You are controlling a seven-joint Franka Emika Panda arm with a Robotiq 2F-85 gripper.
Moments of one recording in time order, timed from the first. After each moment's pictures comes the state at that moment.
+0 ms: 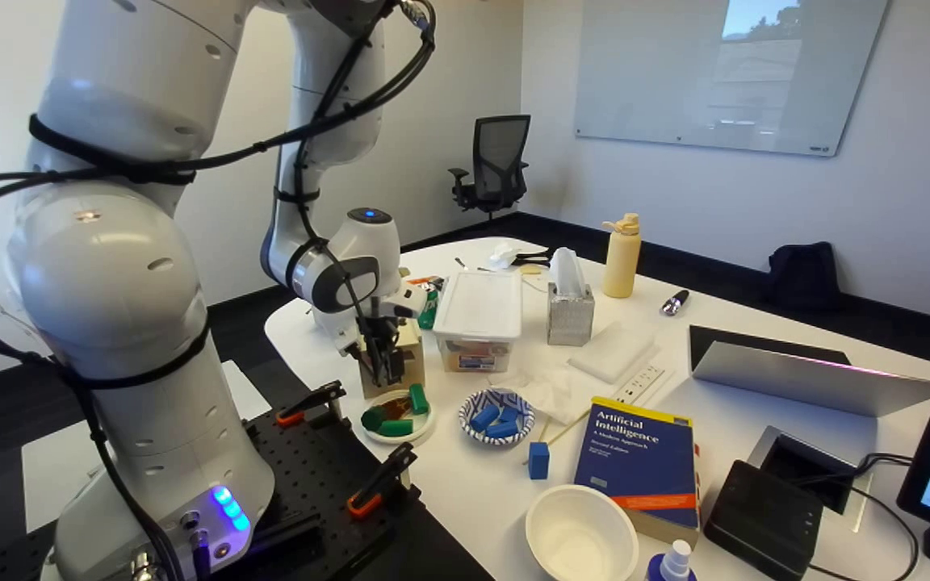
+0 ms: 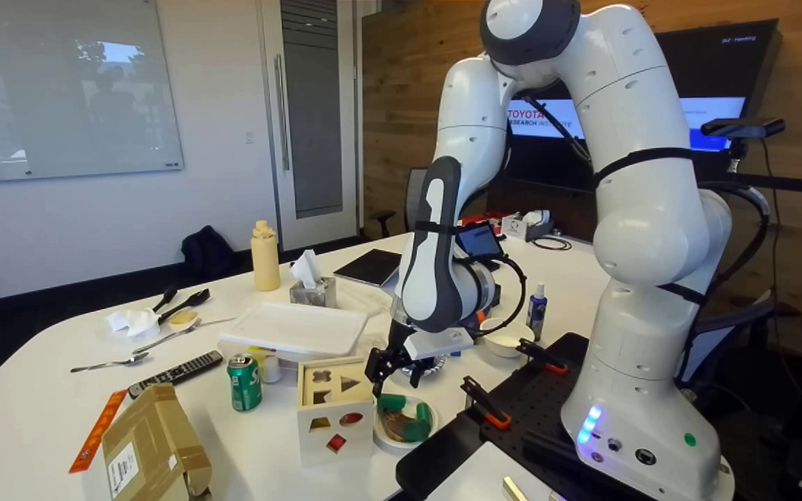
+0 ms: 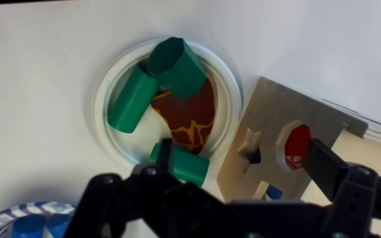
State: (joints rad) arm -0.04 0.51 0.36 -2.77 0.18 3.37 0.25
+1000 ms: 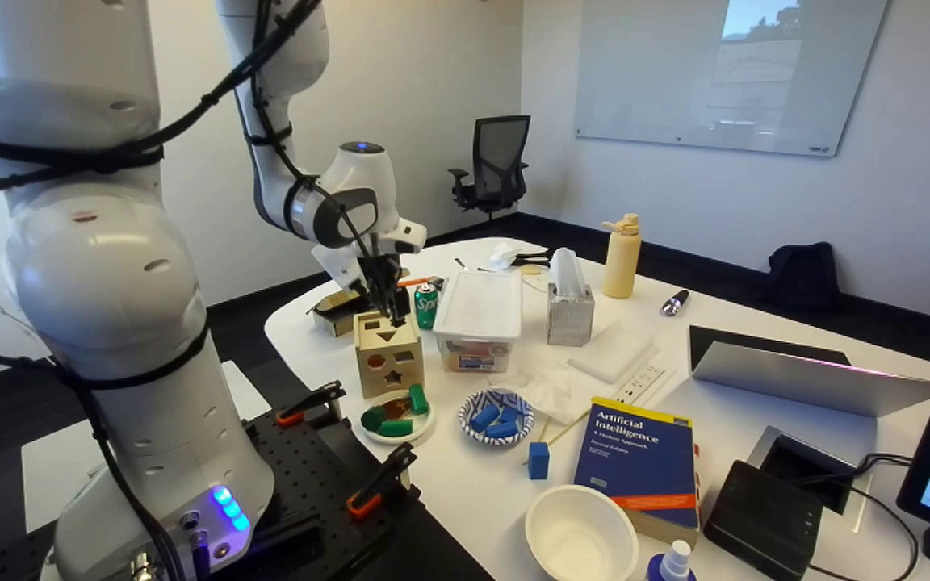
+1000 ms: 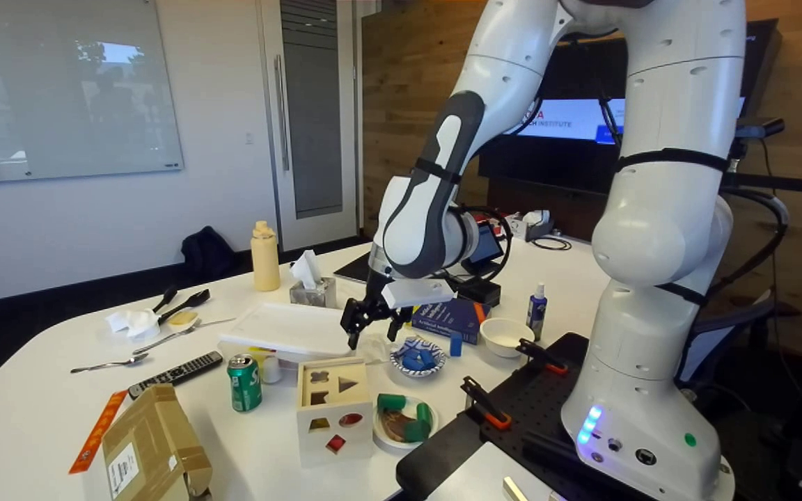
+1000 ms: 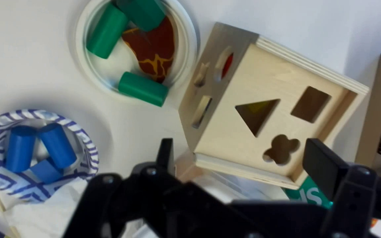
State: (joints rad) arm -0.06 0.16 0.47 -2.77 0.23 3.11 0.28
